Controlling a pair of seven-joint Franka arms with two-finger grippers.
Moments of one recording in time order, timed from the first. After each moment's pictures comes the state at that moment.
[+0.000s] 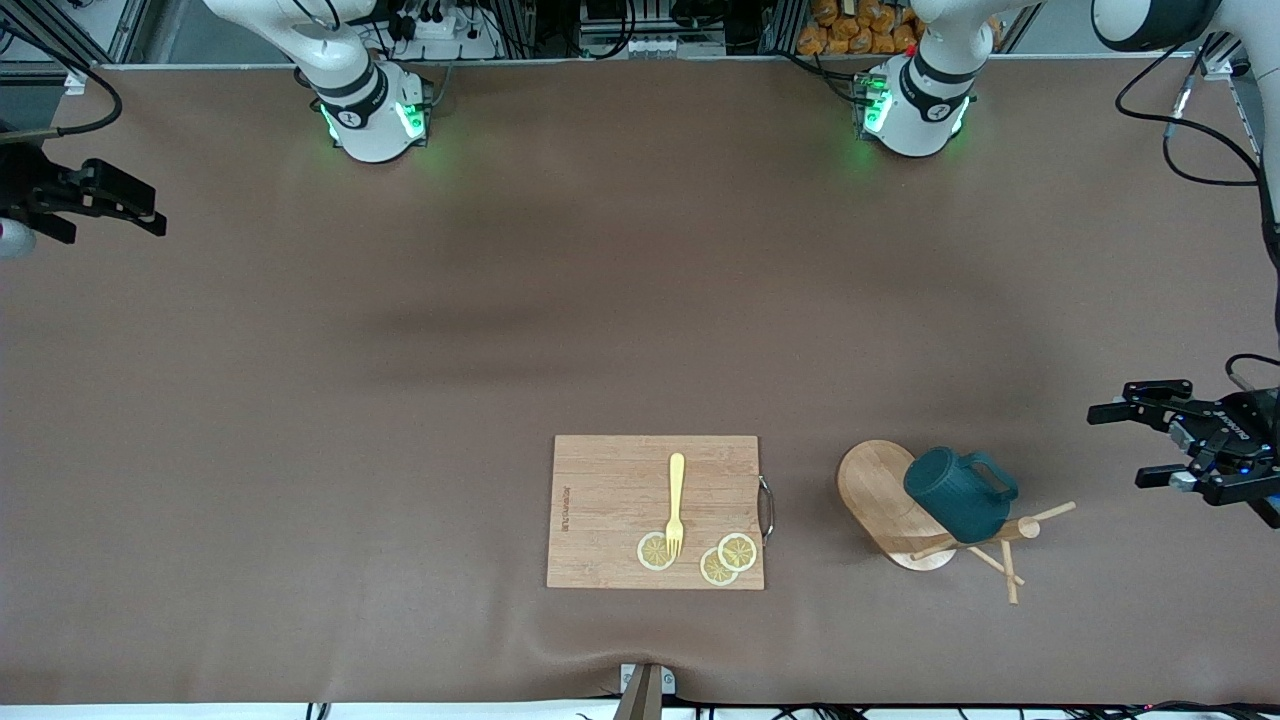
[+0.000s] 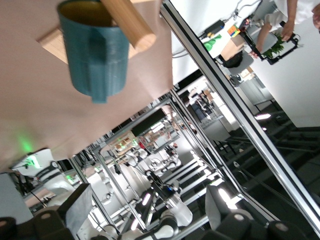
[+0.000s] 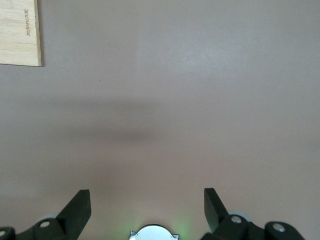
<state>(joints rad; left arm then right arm) 0.28 0.67 0.07 -1.21 -1.31 1.39 -0.58 0.02 -0.01 -0.03 -1.49 0.02 1.38 -0.08</state>
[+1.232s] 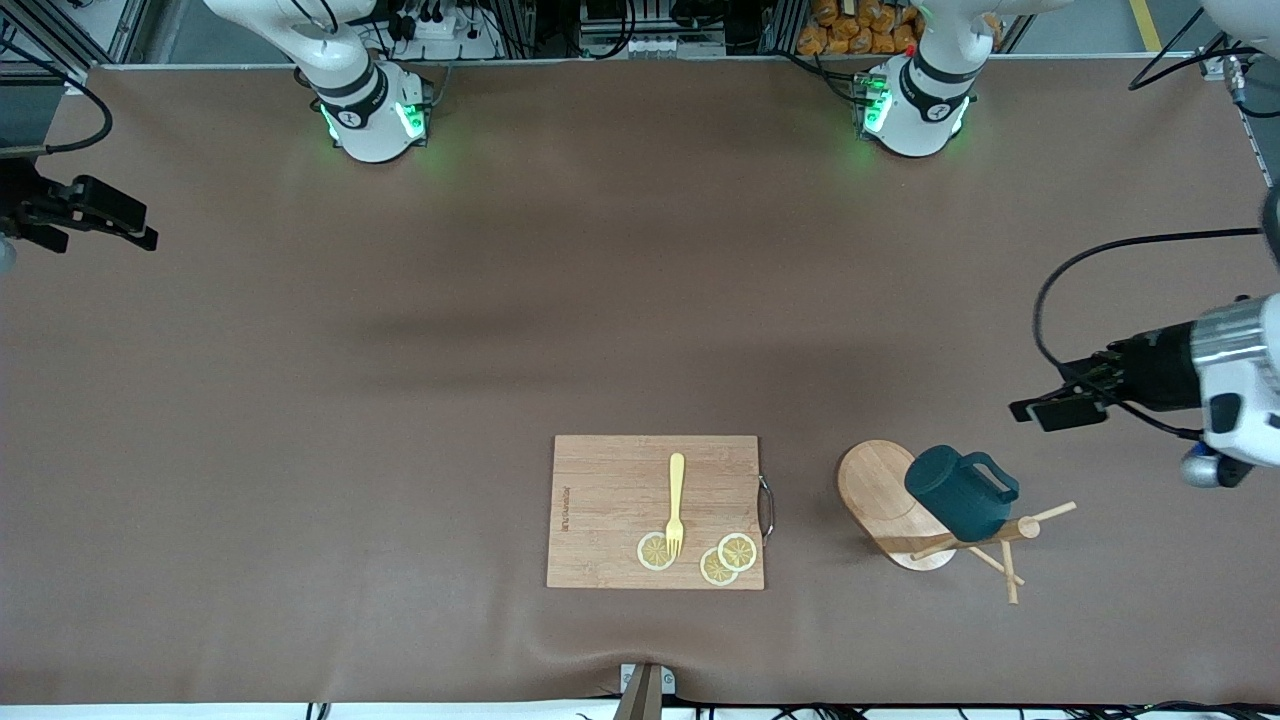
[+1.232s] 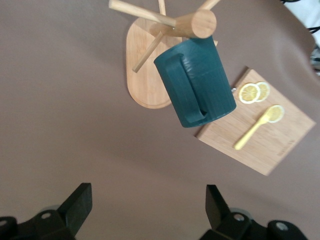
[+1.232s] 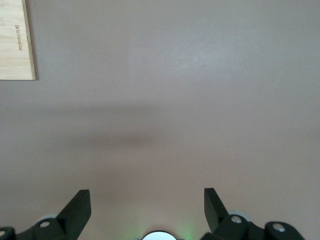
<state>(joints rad) -0.07 0.44 0.05 -1.20 -0.31 1.54 -0.55 0.01 0.01 -0.04 -1.49 0.02 1.40 -0.03</state>
